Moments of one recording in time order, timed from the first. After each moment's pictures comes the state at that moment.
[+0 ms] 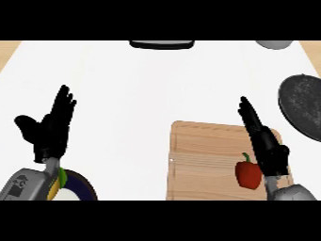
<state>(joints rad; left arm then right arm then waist) -0.18 0.34 -0.22 -1.40 0.34 0.42 0.03 -0.08 -0.30 0.30 -1.49 -0.13 -0.24 -0.05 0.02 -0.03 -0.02</state>
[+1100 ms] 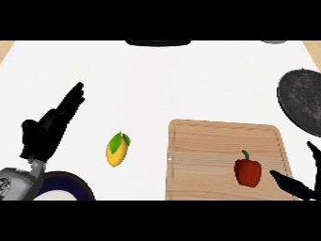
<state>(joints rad) -0.19 0.50 -0.32 -1.53 0.25 0.18 0.11 0.19 -0.56 0.26 -1.56 0.30 -0.58 0.61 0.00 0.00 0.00</state>
